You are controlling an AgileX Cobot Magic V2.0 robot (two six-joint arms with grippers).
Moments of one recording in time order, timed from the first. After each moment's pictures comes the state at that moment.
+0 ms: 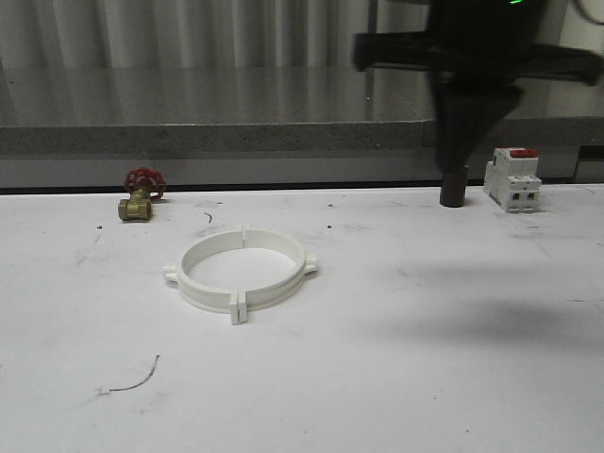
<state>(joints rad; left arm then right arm) -0.39 -0.01 -0.31 0.30 0.45 -0.20 0.37 1.62 -1.34 0.00 1.01 0.36</state>
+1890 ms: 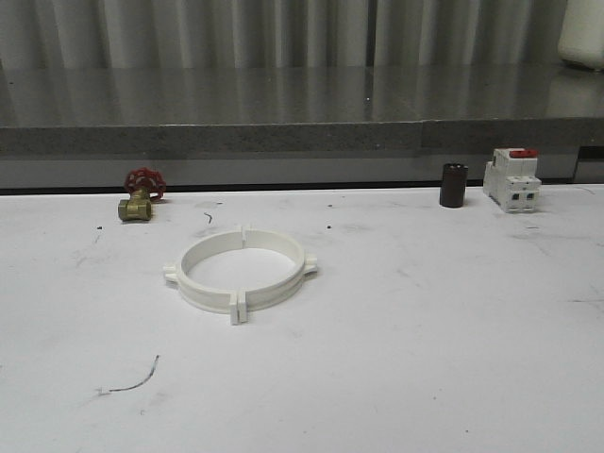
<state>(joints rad) -0.39 -0.01 -0.31 0.30 0.45 -0.20 0.24 0.28 -0.31 -0.28 0.35 0.19</state>
